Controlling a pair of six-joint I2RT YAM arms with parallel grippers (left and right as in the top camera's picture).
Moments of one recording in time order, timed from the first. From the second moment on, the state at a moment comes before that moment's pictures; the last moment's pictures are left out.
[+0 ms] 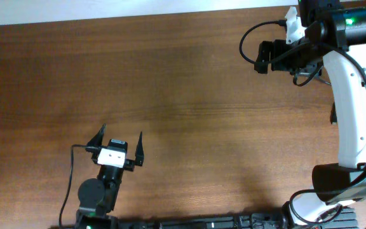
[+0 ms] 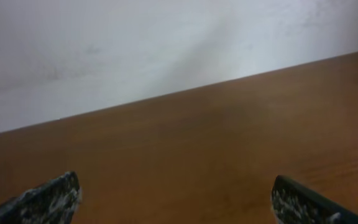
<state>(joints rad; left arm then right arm) -0.20 0.29 0.01 0.22 0.01 0.16 0.05 1.77 2.06 -1.56 -0.15 0.16</state>
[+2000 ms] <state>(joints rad) -0.20 0.01 0.01 -0.08 0.00 0.16 0.05 1.77 2.06 -1.55 -0.15 0.16</state>
